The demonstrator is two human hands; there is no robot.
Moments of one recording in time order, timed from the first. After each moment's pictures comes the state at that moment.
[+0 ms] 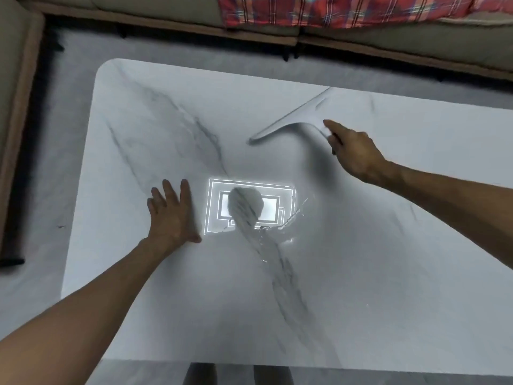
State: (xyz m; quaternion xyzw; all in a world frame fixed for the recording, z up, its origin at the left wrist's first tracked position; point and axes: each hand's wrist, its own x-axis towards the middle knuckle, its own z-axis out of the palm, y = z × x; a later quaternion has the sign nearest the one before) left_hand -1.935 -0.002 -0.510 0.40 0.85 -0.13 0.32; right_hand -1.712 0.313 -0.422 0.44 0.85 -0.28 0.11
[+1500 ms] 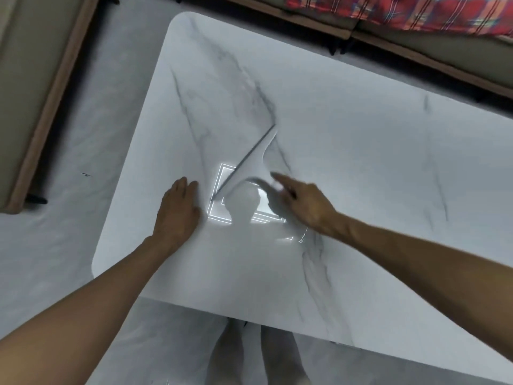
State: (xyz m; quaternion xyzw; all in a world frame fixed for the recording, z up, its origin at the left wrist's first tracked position) left_hand -1.932 -0.135 -0.499 0.37 0.89 0.06 0.26; right_hand -1.759 0.098 -0.446 0.32 0.85 -0.38 0.18
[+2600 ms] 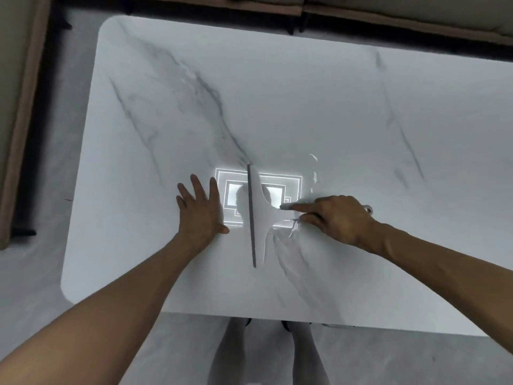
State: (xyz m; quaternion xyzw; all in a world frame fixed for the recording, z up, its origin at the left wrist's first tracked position) left_hand -1.833 -0.048 -0.513 0.42 0.84 -0.12 0.33; right_hand -1.604 0.144 -0.447 0.22 0.91 -0.23 0.27
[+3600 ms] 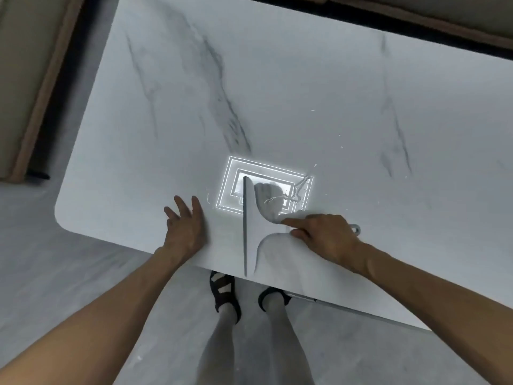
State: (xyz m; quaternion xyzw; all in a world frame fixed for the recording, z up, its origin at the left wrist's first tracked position) left_hand -1.705 -0.131 -0.496 0.30 0.87 -0.16 0.36; right_hand -1.490 0.104 -0.471 0.14 0.93 -0.24 0.24
